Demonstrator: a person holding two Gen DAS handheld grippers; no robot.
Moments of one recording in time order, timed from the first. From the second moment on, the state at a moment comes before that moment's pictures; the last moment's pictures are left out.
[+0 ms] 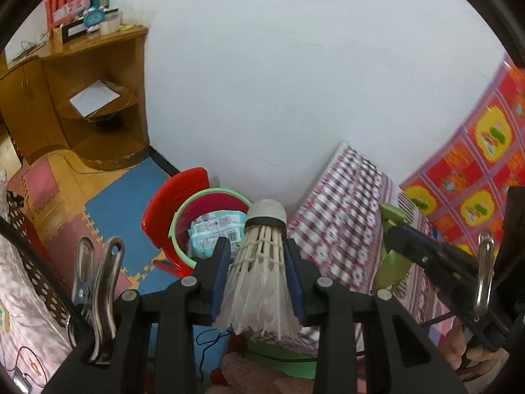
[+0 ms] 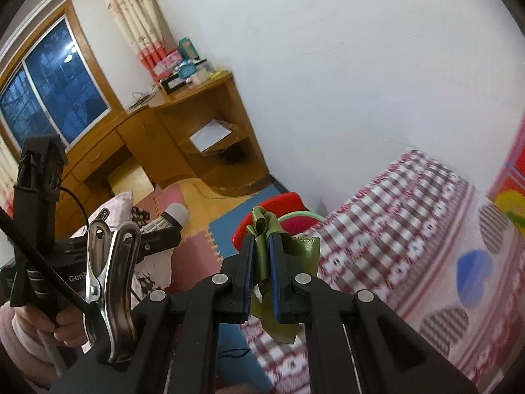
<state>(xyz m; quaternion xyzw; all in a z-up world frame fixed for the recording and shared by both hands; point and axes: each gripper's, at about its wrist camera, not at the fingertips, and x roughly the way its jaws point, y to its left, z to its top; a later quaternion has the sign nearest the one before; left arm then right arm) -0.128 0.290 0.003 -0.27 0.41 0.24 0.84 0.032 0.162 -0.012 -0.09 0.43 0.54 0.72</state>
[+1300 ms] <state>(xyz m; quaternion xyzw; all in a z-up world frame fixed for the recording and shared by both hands) -0.018 0.453 -0.264 -0.29 0.59 0.14 0.75 0.072 0.343 -0.160 -0.14 0.57 0.41 0.70</state>
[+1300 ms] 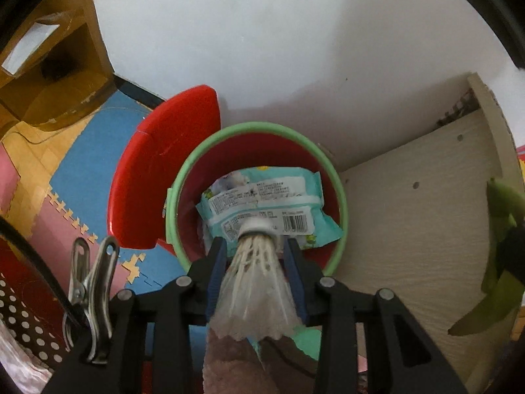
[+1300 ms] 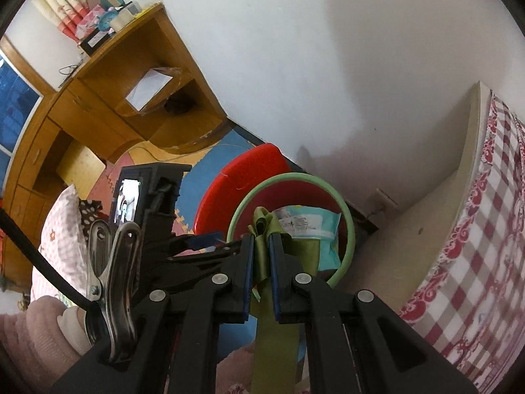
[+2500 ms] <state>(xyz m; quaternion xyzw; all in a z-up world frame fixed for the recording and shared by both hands) -0.041 0.485 -0.243 -0.30 0.58 0.17 0.73 0.083 0.370 -0.184 -0.12 0.58 0.41 0.69</state>
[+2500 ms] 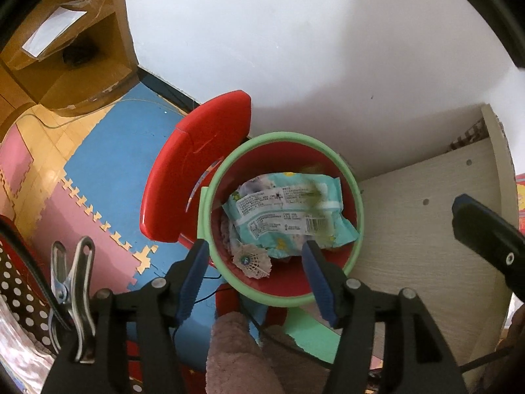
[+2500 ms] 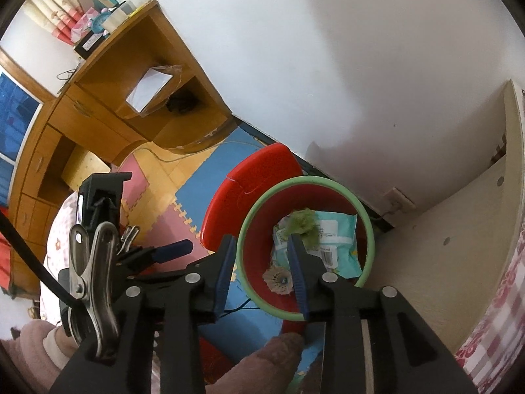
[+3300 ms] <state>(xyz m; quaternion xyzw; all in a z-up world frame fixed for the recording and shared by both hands) -0.036 0.472 -0.198 -0.27 0.58 0.14 0.76 0.059 0.328 -0.152 -0.08 0.58 0.40 0.70</state>
